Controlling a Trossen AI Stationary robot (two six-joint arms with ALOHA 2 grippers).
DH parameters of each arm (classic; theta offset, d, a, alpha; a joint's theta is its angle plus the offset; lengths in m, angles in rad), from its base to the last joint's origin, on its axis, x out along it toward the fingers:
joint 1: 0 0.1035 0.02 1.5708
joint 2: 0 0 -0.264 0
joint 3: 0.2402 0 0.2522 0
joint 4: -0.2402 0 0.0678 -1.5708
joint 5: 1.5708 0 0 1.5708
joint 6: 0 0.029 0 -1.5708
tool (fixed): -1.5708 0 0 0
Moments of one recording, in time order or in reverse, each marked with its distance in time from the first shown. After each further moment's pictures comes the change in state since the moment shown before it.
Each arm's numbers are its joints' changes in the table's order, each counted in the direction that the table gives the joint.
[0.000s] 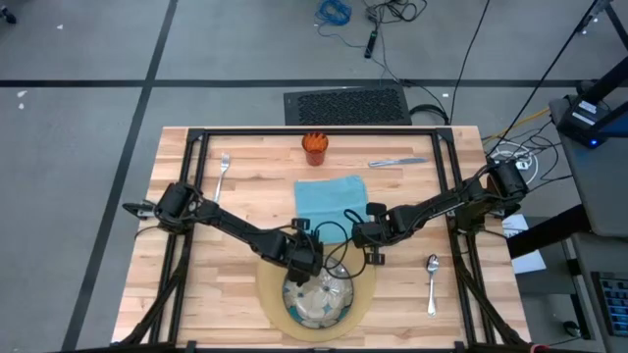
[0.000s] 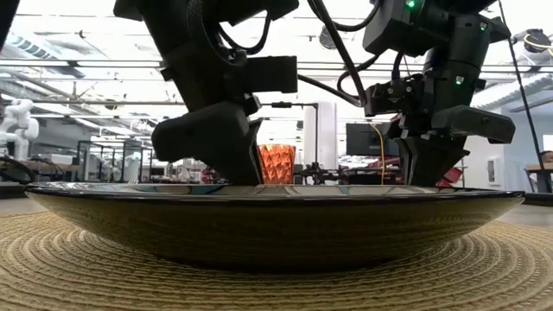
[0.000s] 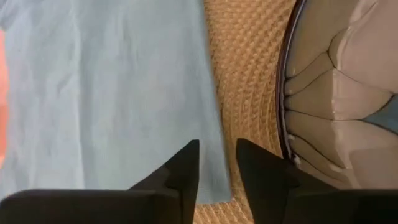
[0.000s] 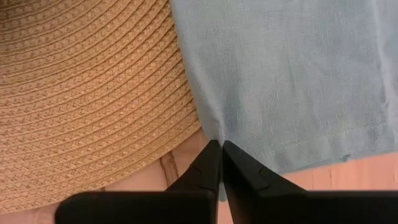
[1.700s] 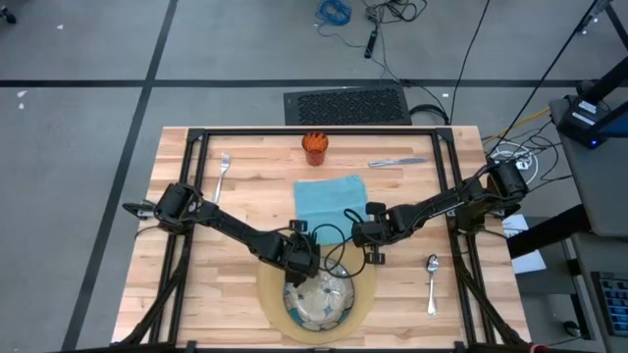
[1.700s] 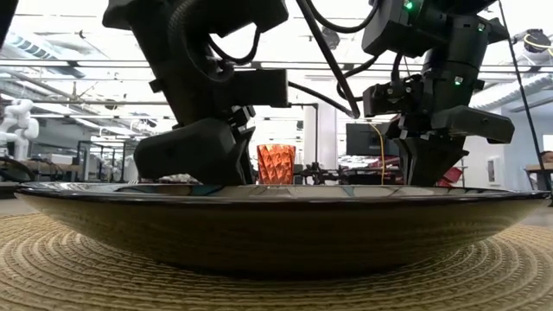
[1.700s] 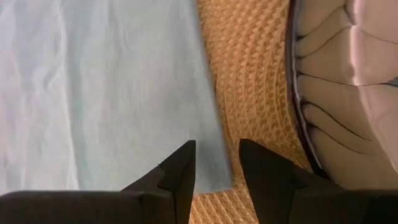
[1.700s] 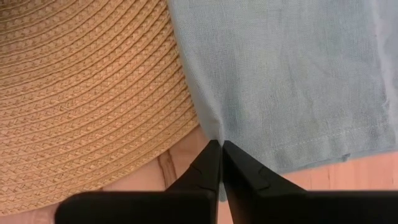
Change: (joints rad) left arm -0.008 0.000 -0.051 0.033 0.003 0.018; right arm -0.009 0.000 0.000 0.000 0.008 -0.016
